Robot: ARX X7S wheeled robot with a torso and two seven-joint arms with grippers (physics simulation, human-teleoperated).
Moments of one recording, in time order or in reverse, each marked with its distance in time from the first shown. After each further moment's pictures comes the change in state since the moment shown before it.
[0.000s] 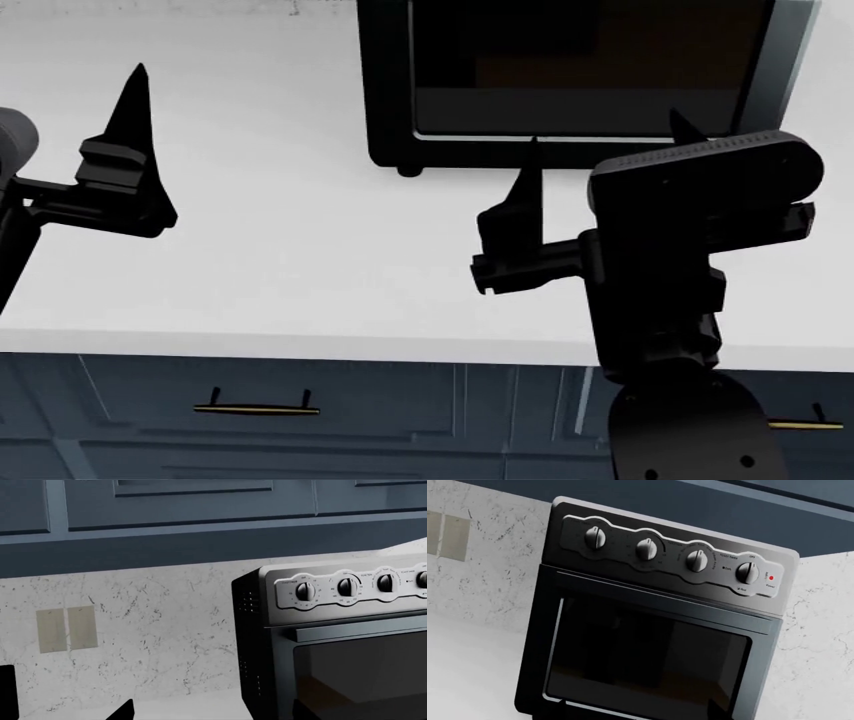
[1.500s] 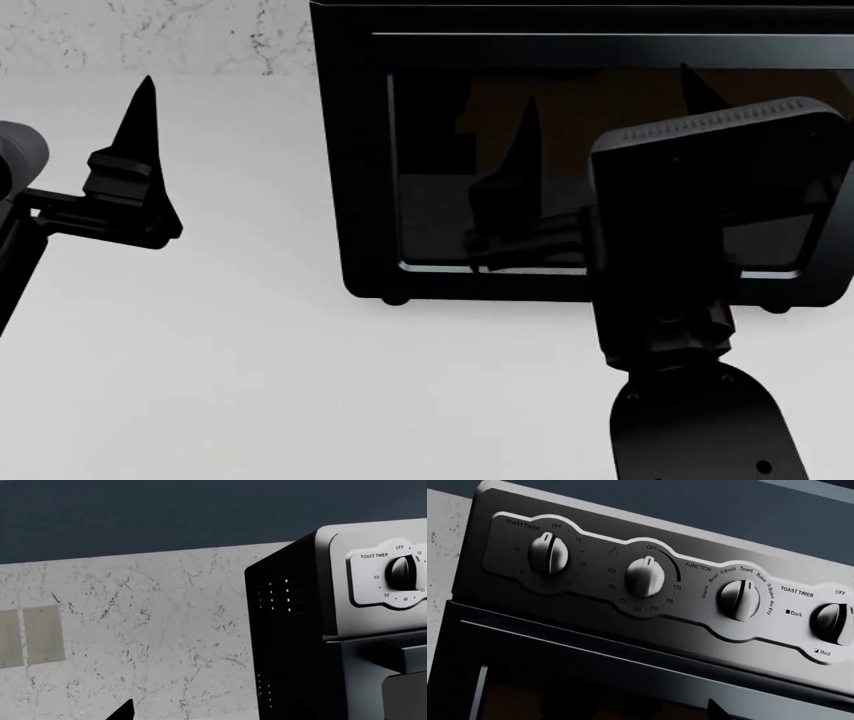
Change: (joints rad) left arm 0.020 -0.037 0.026 -0.020 -0.044 0.046 -0.031; right arm 0.037 0.021 -0.014 -0.126 0.025 0.078 0.039
